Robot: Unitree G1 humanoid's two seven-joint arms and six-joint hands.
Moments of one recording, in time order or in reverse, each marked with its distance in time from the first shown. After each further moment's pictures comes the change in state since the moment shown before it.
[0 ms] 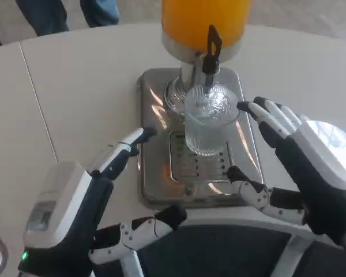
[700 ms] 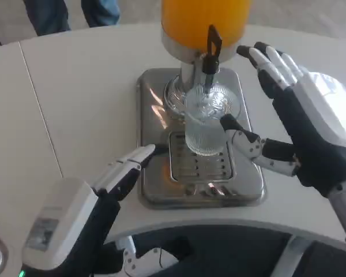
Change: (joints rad) left arm 0.094 0.008 0.034 -0.060 0.012 -0.092 -0.050; right arm -0.201 0.008 -0.003 0.159 0.040 -0.028 -0.149
